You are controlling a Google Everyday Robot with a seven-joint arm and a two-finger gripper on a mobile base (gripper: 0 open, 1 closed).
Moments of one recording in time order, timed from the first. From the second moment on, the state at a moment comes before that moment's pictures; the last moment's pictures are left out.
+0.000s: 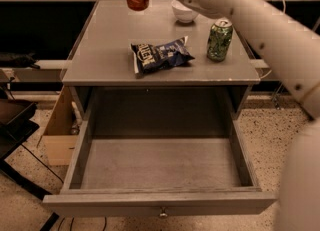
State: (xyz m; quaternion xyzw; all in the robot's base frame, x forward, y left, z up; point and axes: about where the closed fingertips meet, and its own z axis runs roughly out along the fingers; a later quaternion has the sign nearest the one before) arm 0.808 0.053 1.057 -0.32 0.64 0.19 0.68
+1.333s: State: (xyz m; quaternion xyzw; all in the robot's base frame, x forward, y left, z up) arm 0.602 -0.025 0.844 -0.36 0.67 0.25 0.59
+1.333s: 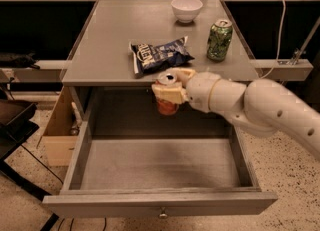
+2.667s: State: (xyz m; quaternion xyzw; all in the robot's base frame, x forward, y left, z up) arm 0.611 -0.052 0.703 -0.32 0.65 0.29 0.62
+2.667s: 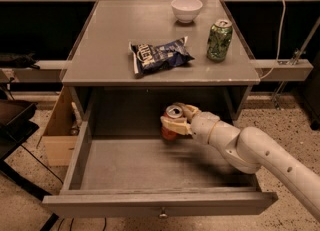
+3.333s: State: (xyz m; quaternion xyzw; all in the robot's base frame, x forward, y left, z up) arm 0.611 -0.052 0.703 -0.32 0.65 0.29 0.62
